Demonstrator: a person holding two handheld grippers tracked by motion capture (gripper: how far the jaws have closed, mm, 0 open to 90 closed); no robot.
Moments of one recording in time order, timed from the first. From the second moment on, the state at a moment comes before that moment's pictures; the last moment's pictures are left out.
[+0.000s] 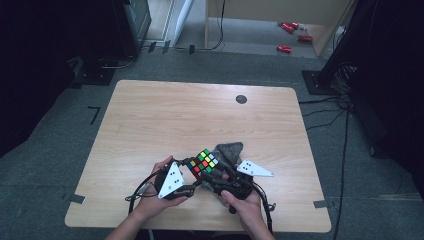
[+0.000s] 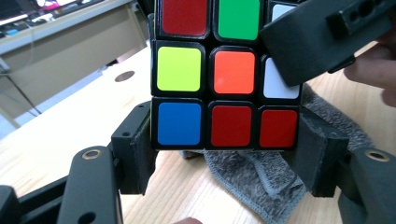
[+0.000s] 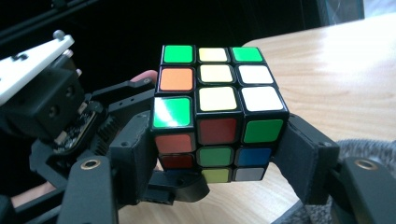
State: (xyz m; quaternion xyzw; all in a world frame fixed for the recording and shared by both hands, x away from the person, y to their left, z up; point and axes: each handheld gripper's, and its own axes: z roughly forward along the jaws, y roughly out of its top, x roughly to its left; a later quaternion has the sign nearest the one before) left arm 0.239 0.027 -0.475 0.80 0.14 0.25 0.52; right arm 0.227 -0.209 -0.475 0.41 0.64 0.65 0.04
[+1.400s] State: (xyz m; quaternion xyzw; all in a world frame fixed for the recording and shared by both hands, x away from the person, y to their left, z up) left arm 0.268 0.062 -0.473 0.79 0.22 0.13 0.56; right arm 0.249 -0.234 -0.506 0.36 0.79 0.45 0.22
